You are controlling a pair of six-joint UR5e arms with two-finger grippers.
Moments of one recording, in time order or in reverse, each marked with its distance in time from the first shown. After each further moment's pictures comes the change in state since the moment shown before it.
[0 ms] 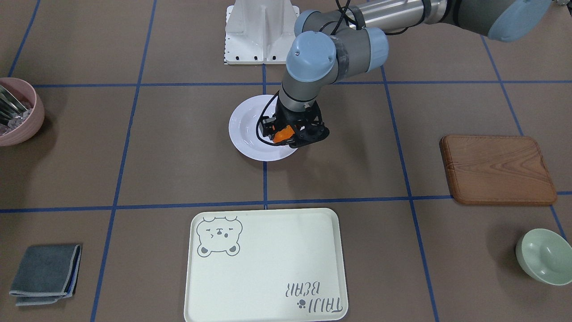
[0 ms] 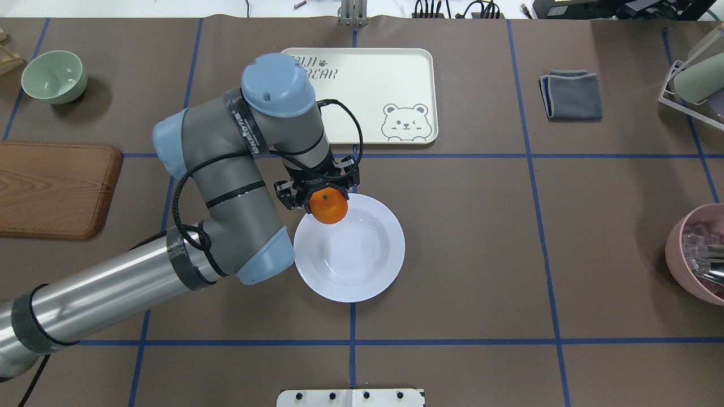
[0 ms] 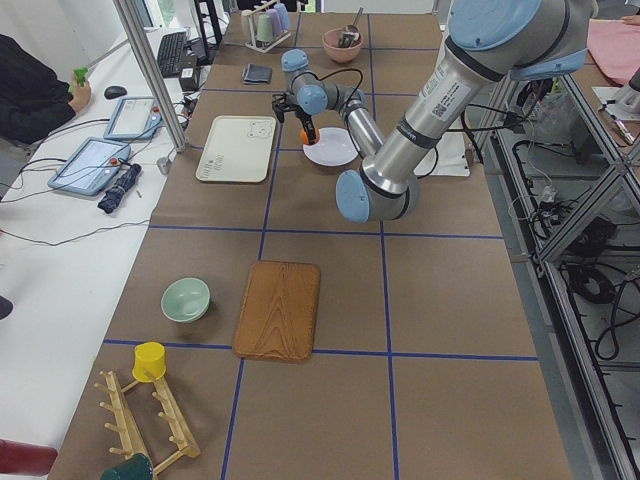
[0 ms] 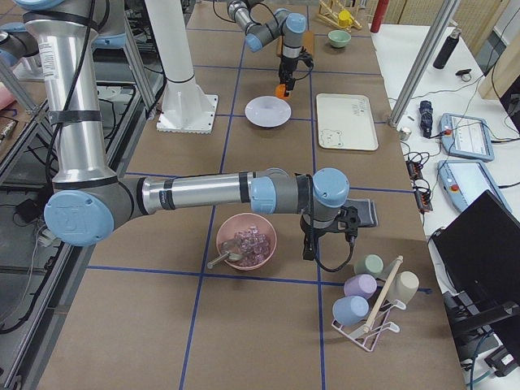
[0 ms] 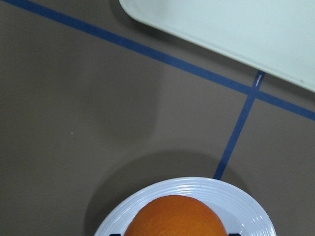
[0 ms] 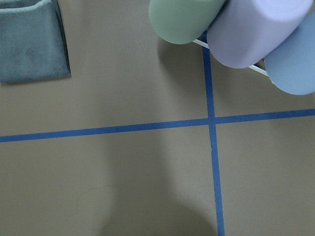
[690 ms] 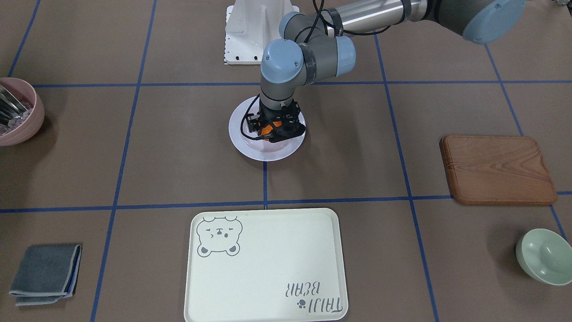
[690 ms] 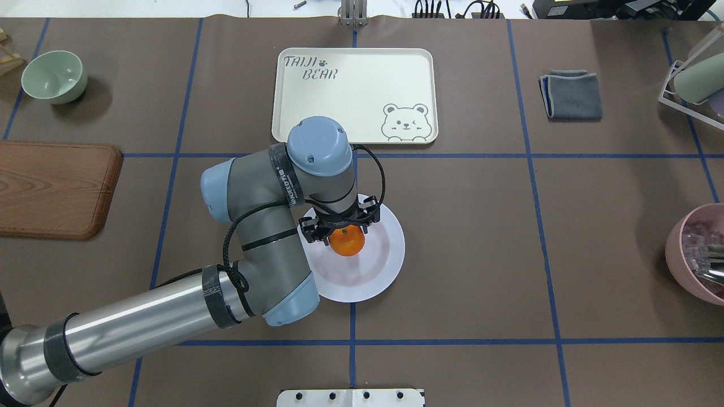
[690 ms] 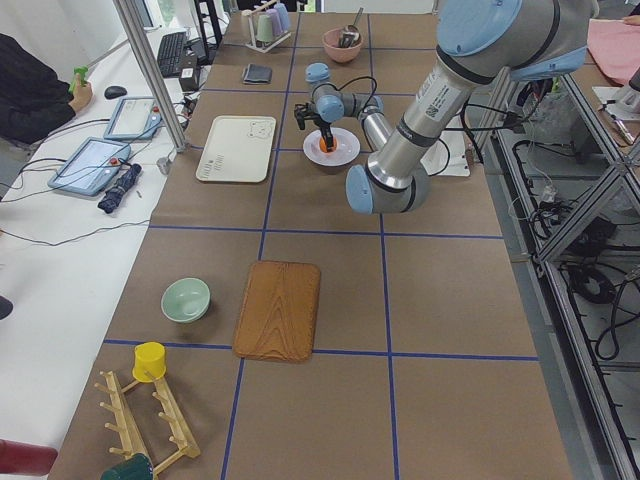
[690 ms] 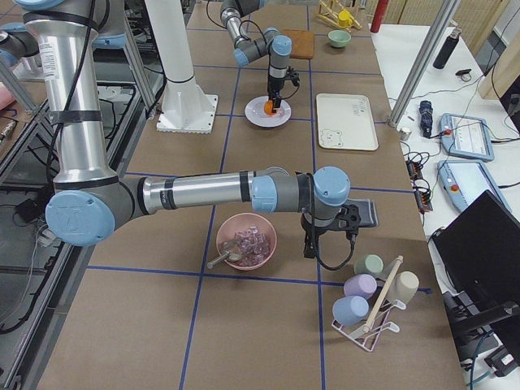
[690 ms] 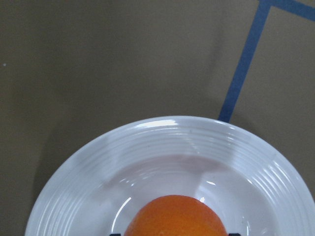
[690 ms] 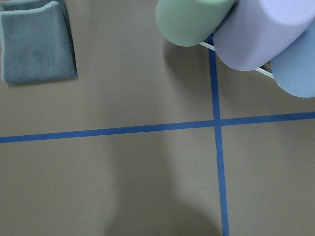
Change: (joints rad) left arm 0.088 -0.011 0.064 -0.068 0.077 -0.023; right arm -0.001 0.005 0.005 -0.001 0.008 0.000
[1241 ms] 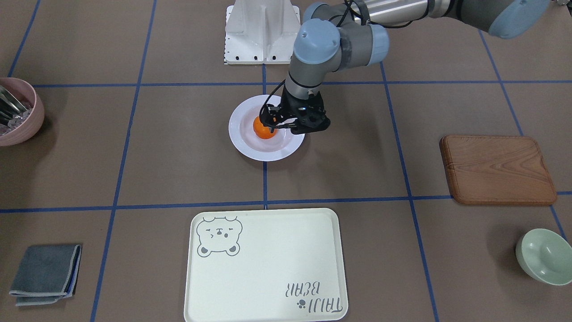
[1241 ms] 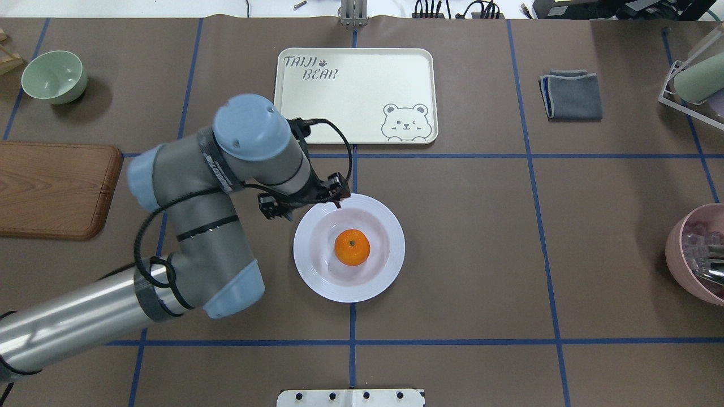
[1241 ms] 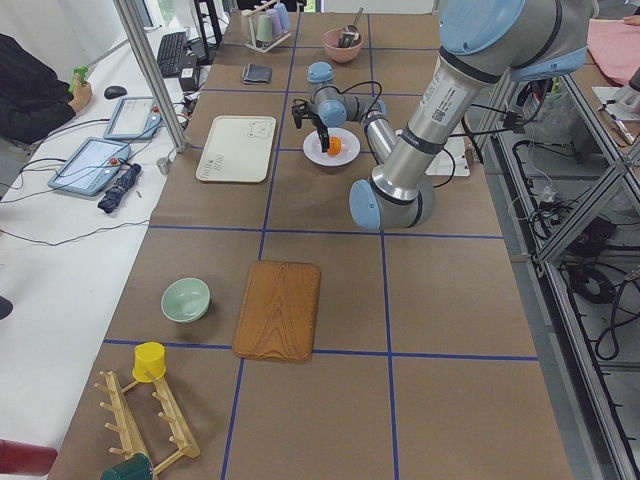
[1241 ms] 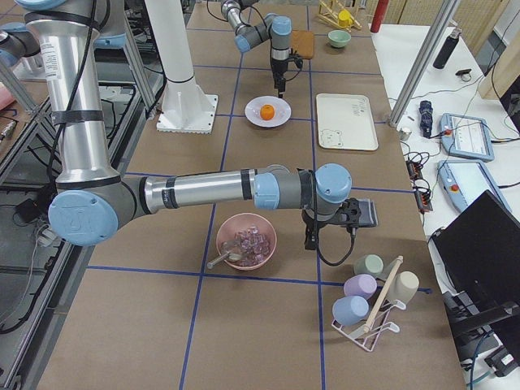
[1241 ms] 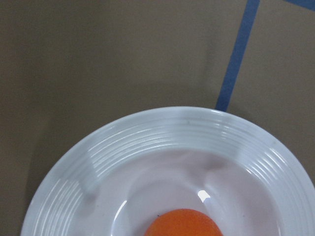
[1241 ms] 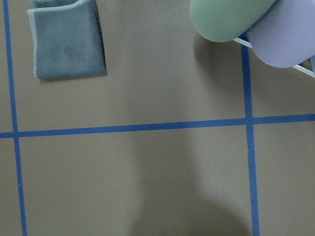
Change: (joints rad) left arm -0.103 0.147 -0.215 0.004 0.023 0.104; right arm -0.023 0.010 0.003 0.000 0.084 0.002
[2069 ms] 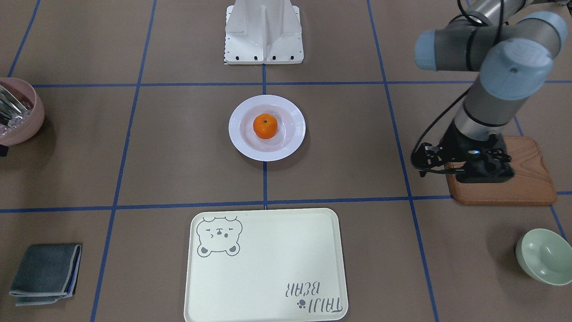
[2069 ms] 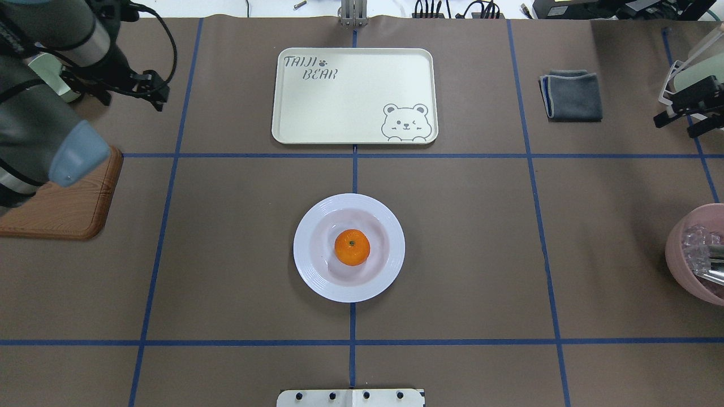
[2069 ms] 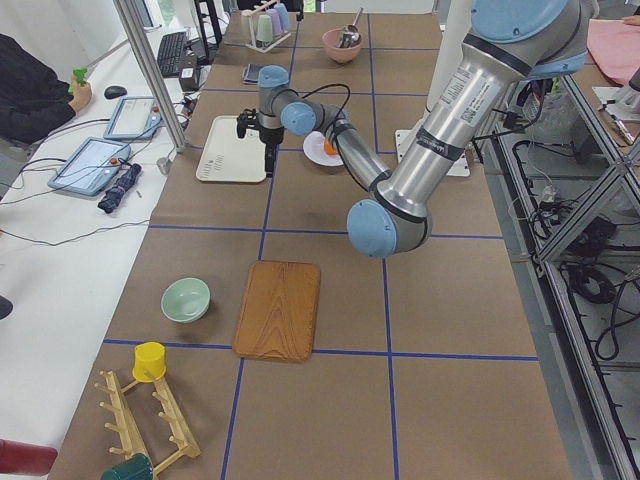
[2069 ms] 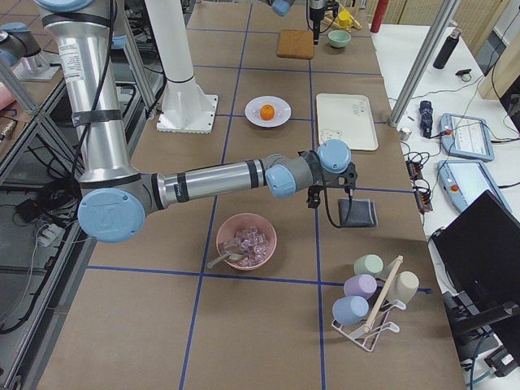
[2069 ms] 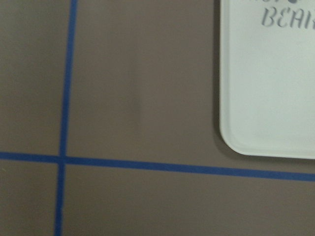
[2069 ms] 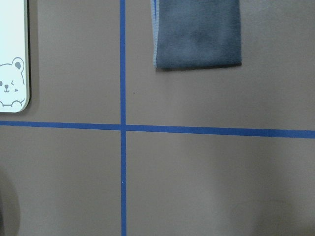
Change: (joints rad) left arm -0.458 0.230 -0.034 0.174 -0.075 0.789; right arm -0.205 0.049 0.001 0.359 0.106 0.394
